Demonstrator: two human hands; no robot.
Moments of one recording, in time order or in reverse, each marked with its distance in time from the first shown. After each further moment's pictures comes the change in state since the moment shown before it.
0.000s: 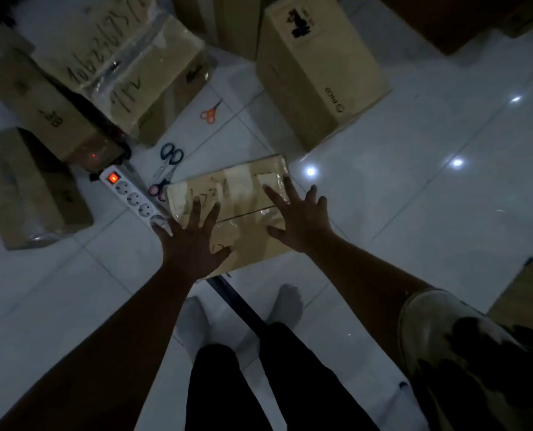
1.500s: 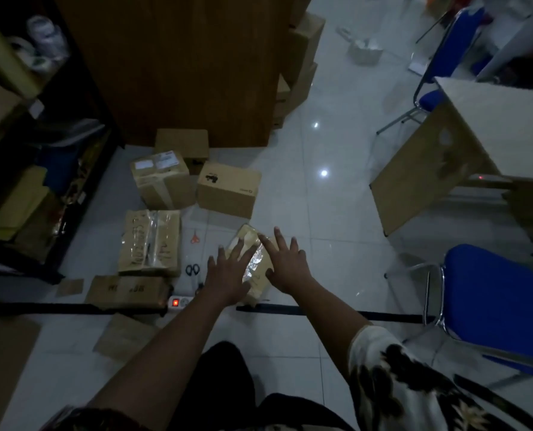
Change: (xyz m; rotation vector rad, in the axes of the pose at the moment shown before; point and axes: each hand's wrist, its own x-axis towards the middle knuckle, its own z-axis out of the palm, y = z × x) left_hand -0.309 -0.179 -0.291 0.321 0.114 0.861; right_hand -0.320 -0.334 -0.276 0.574 0.304 0.763
